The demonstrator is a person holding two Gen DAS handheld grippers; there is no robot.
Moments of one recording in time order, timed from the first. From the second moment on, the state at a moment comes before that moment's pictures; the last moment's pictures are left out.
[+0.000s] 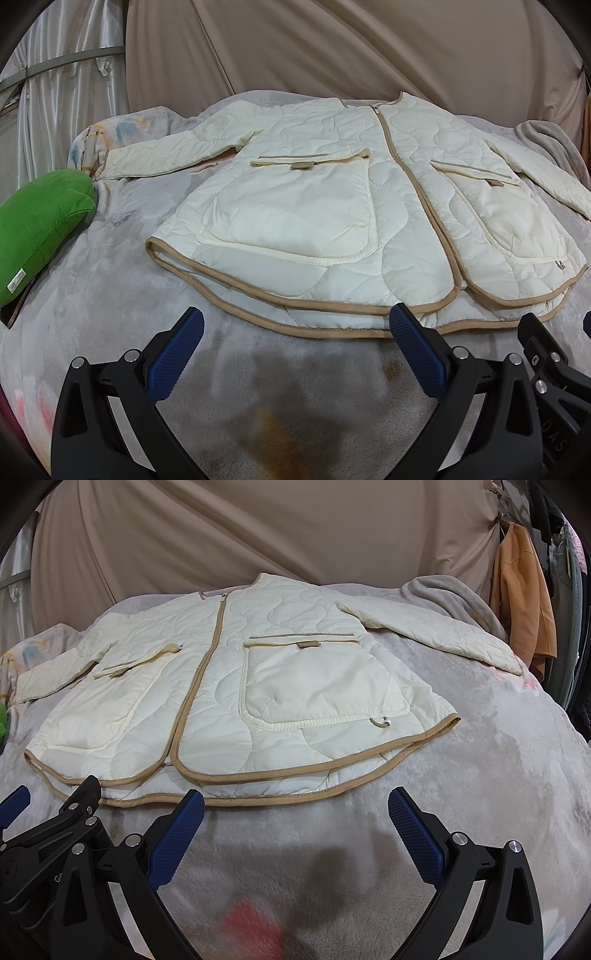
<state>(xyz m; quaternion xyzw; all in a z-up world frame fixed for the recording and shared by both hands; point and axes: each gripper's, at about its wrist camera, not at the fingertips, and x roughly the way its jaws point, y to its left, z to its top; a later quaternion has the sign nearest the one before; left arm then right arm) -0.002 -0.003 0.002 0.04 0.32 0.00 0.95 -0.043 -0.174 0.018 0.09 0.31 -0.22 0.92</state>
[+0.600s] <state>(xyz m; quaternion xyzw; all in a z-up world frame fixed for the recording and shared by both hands) -0.003 -0.002 0.001 0.04 0.32 0.00 0.95 -0.042 -0.177 0.014 0.10 0.32 -0.22 0.91</state>
